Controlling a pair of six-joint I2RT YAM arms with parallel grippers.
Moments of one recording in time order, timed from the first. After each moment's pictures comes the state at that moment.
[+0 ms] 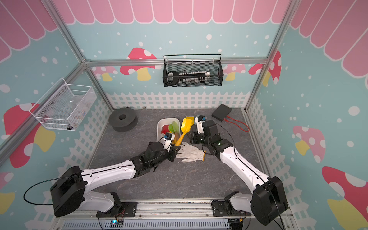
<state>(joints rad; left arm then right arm) -0.88 1.39 0.75 0.23 -0.13 -0.29 0.47 1.27 0.97 -0.24 -0.26 0.50</state>
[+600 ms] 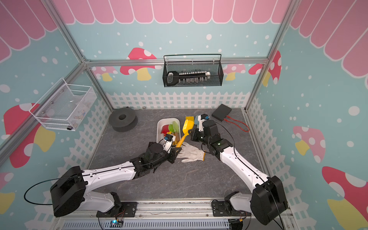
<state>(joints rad) -0.89 1.38 0.72 0.28 -0.09 -0.28 0.47 1.28 0.97 -0.18 -0.20 0.61</state>
